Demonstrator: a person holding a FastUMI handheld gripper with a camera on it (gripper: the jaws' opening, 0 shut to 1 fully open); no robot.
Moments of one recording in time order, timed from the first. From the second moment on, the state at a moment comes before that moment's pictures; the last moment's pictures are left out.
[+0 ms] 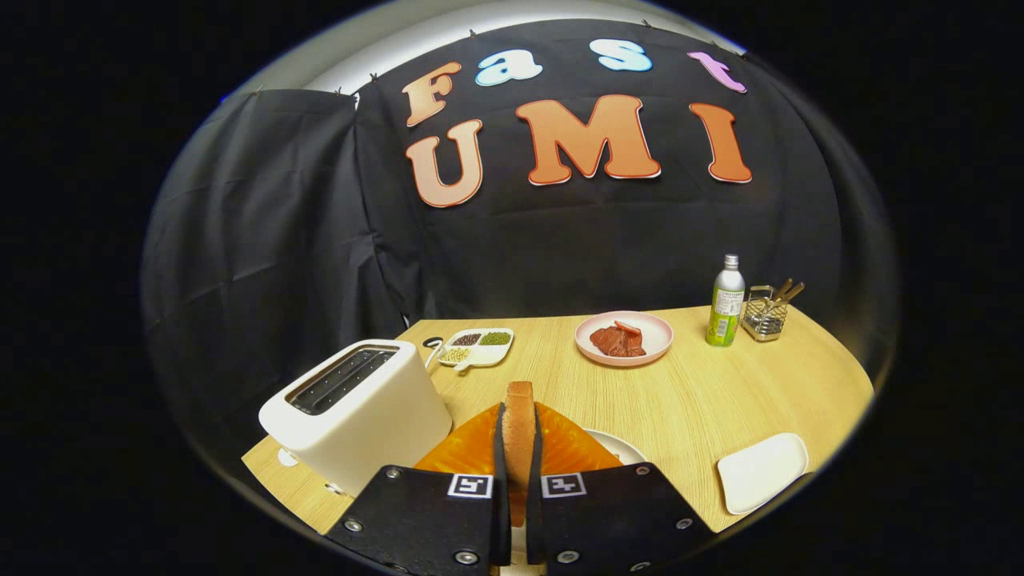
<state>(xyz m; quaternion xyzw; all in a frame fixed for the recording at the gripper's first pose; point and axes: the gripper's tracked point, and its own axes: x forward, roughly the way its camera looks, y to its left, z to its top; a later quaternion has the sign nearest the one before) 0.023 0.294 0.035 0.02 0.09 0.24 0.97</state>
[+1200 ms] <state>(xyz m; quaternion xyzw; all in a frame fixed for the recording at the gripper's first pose) 0.052 0.258 -0.016 0.05 0.15 0.23 0.96</state>
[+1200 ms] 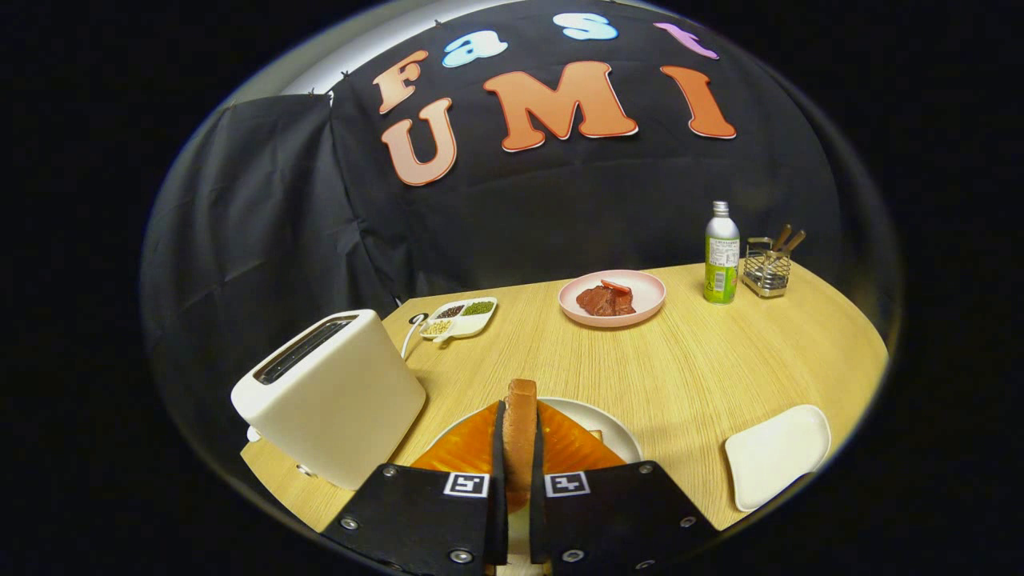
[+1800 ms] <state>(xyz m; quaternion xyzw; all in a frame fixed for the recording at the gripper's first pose) 0.072 0.206 -0.029 0.01 0.15 0.17 0.97</state>
